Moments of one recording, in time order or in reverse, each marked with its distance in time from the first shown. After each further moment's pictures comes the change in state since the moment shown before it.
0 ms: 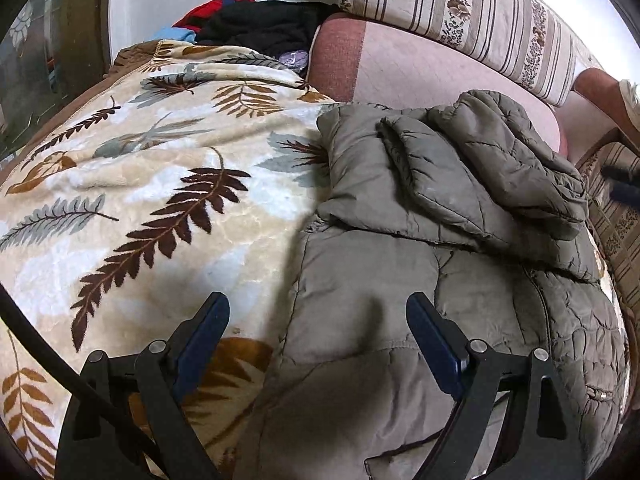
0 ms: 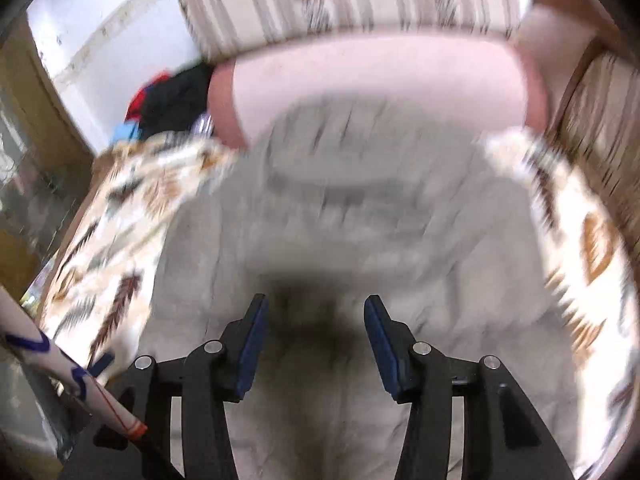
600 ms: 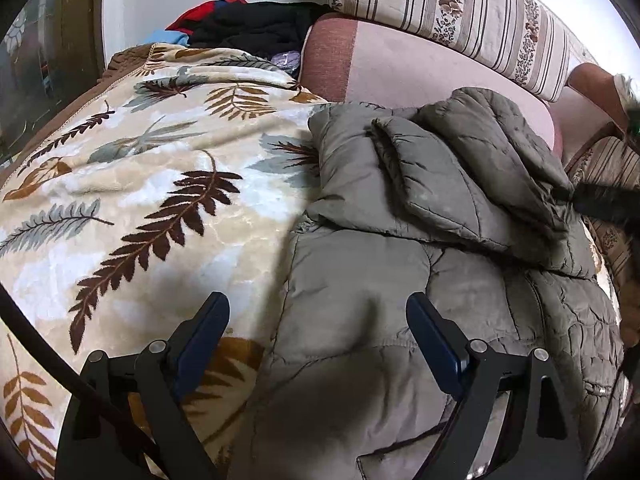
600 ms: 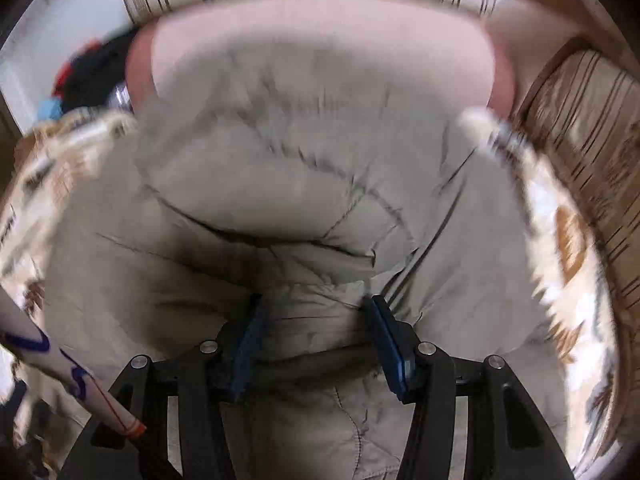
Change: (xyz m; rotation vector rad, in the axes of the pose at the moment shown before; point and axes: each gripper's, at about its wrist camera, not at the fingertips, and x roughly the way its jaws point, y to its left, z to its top) left arm -0.002 -0.004 0.001 0.014 0.001 -0.012; right arm 0.069 0.001 -0.002 -0.029 0.062 -0.195
